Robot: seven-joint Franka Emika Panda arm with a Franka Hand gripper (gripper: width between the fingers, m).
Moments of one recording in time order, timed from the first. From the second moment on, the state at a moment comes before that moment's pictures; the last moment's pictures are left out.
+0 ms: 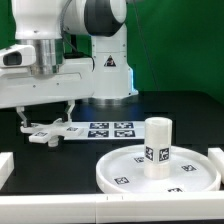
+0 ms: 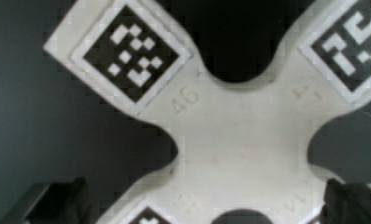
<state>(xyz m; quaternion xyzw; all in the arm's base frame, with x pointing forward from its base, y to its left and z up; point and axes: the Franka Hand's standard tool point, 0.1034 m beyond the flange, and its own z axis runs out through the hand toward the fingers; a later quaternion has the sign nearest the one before) 0.406 -0.158 0.045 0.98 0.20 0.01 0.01</state>
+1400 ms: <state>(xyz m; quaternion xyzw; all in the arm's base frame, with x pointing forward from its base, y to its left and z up) 0.391 -0.151 0.035 0.98 0.20 -0.01 0.00</state>
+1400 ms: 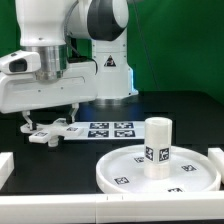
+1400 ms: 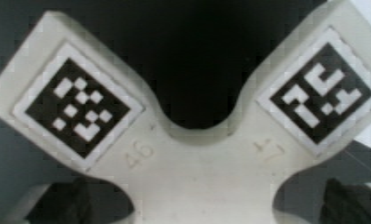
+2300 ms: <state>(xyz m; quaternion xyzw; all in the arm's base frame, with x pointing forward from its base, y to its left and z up) 0.390 -0.152 0.028 0.98 0.20 -0.01 0.00</state>
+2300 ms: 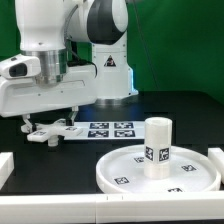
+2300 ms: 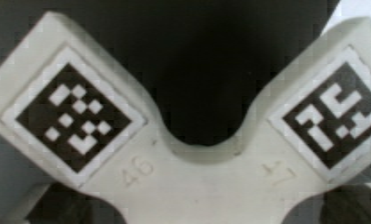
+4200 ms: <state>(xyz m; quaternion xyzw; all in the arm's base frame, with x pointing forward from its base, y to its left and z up) 0.529 0.007 0.141 1.00 0.05 0.02 -0.03</state>
